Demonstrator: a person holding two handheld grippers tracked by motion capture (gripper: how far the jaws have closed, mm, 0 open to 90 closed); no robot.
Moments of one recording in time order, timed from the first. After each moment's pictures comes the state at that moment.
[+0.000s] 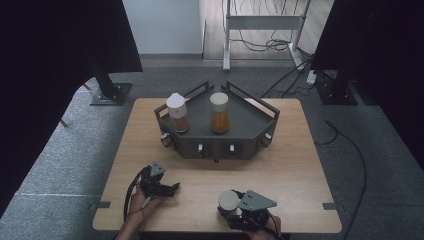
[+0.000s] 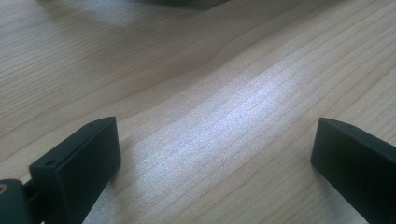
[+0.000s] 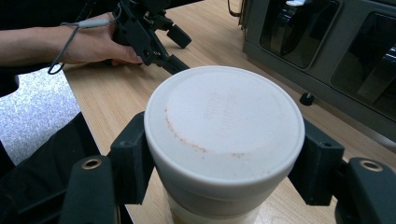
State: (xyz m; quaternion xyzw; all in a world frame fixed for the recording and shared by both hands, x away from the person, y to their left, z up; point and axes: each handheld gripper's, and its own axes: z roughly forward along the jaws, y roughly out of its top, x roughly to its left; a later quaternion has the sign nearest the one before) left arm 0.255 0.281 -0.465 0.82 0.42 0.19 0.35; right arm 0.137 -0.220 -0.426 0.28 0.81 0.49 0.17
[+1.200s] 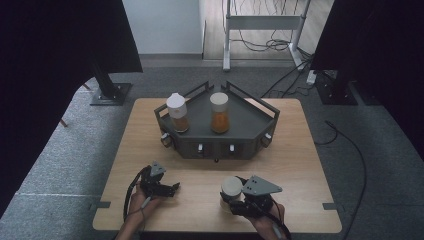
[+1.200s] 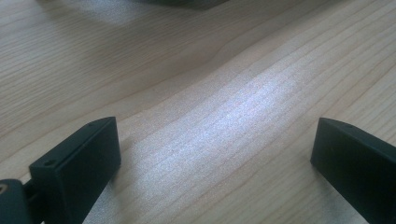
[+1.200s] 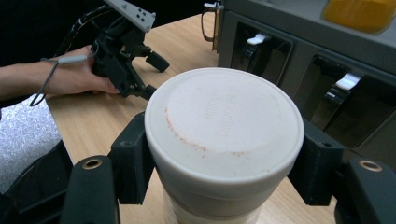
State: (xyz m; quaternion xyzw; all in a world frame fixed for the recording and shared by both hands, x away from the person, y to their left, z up) left arm 0.255 0.281 -0.465 0.82 0.42 0.19 0.35; right arm 0.151 -0.222 -0.389 0.30 0.79 0.50 0.19
